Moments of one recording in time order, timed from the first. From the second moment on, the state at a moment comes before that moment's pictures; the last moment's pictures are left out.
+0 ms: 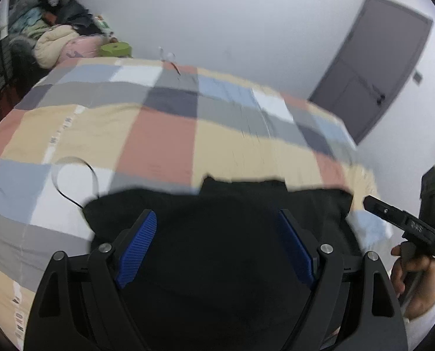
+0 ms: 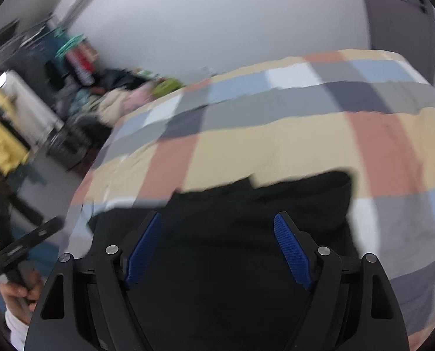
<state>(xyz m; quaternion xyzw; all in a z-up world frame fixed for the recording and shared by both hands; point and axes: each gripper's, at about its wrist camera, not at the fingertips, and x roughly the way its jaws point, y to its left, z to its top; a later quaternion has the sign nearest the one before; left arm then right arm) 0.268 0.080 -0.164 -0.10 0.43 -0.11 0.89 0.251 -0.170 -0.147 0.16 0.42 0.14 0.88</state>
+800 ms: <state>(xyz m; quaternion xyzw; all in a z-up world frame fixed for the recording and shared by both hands) 0.268 0.051 -0.259 -0.04 0.46 -0.06 0.88 0.246 -0.107 -0.252 0.06 0.45 0.17 0.88</state>
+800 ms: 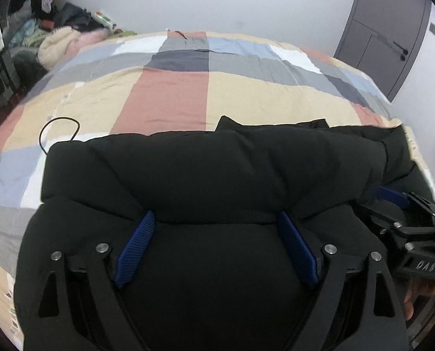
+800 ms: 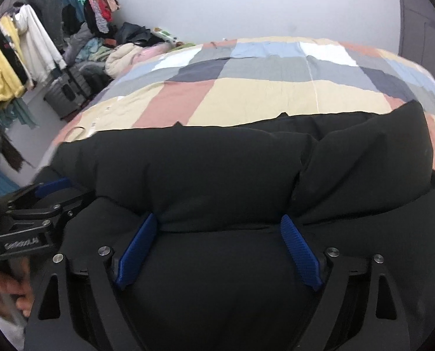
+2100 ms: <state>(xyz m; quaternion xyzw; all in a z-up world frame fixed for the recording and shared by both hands) 0.261 0.209 -0.161 -0.23 0.30 -0.05 0.93 0.300 -0.261 -0.151 0.17 0.32 0.13 0.92</state>
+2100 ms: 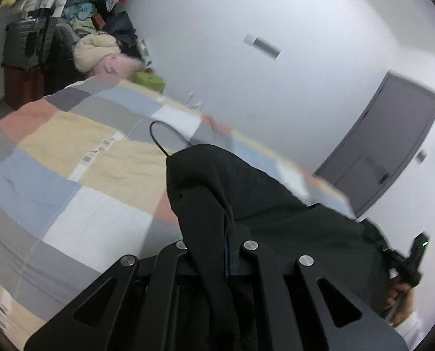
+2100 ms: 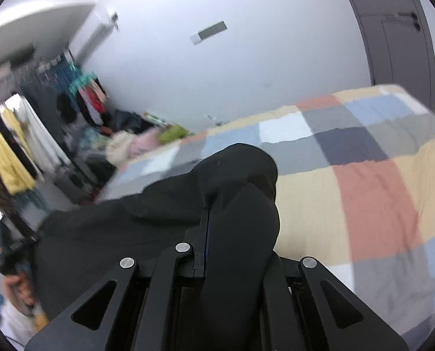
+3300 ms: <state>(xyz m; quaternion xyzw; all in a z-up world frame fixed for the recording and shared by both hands) 0.209 0.186 -0.153 -0.15 0.40 0.01 0.90 0.247 -0.266 -0.154 0.13 0.40 0.08 0.90</state>
